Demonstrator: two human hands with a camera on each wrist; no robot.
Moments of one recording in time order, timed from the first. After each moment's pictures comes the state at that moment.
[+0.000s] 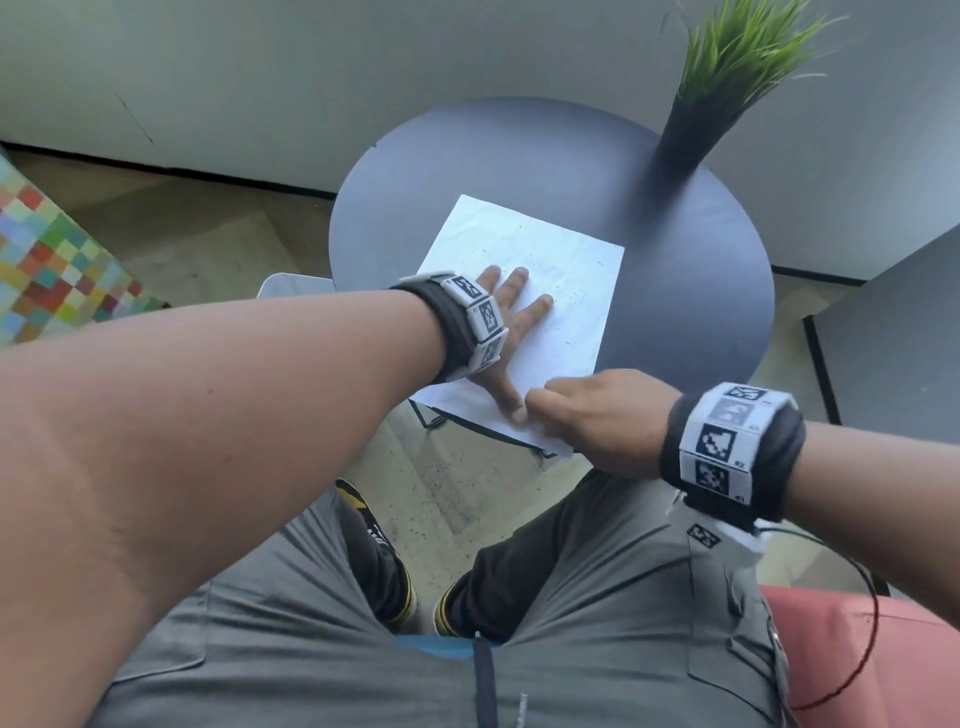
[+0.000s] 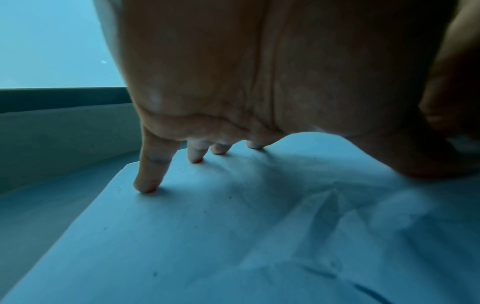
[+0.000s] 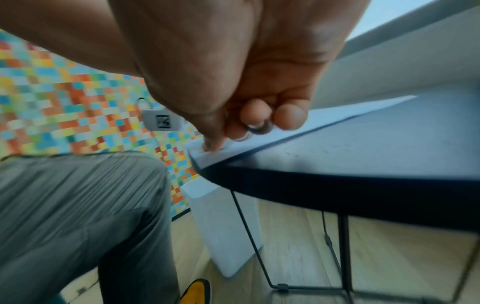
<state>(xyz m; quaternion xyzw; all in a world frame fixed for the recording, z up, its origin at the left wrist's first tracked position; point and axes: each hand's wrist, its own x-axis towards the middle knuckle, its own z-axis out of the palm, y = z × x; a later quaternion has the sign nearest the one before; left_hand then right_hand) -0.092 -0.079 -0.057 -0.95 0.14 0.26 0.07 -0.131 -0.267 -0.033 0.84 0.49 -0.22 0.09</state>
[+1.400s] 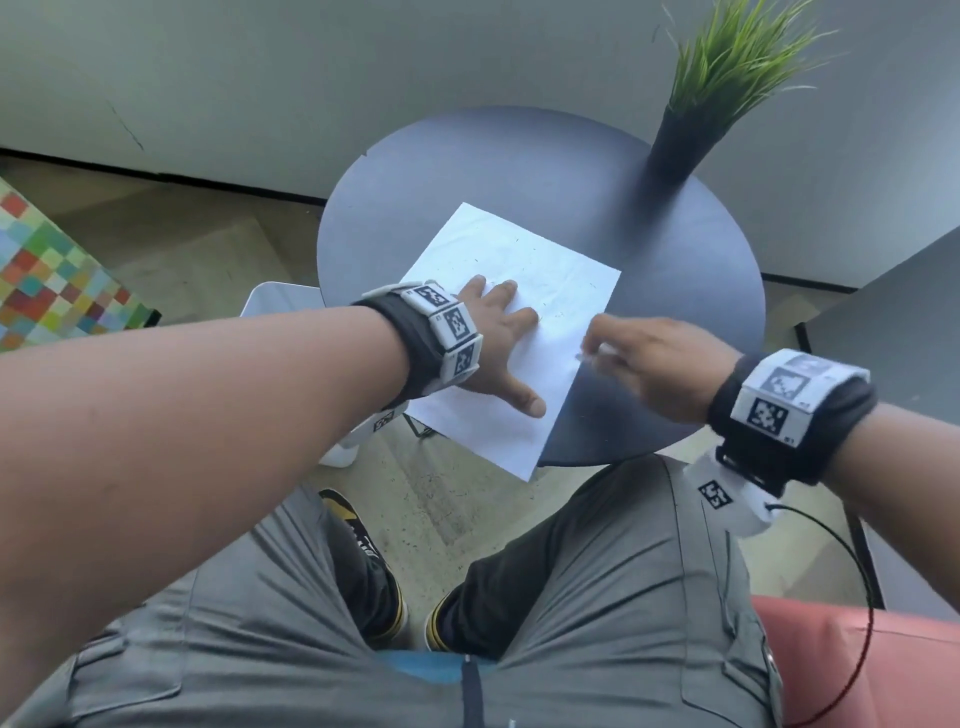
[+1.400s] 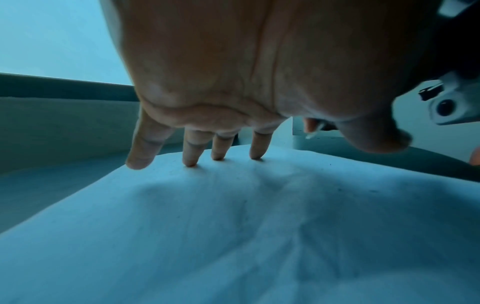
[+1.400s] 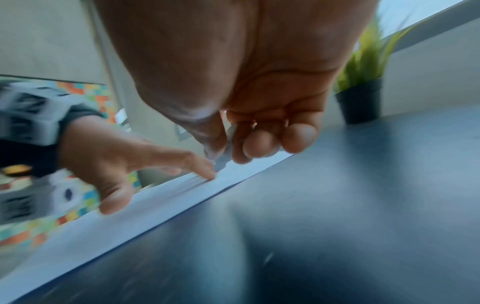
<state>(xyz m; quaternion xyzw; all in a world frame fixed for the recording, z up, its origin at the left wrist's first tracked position) -0.100 -0.083 -0.032 -0.96 0.13 0.24 0.03 -0.080 -0.303 -0.019 0.93 0.32 -0.17 -0.05</state>
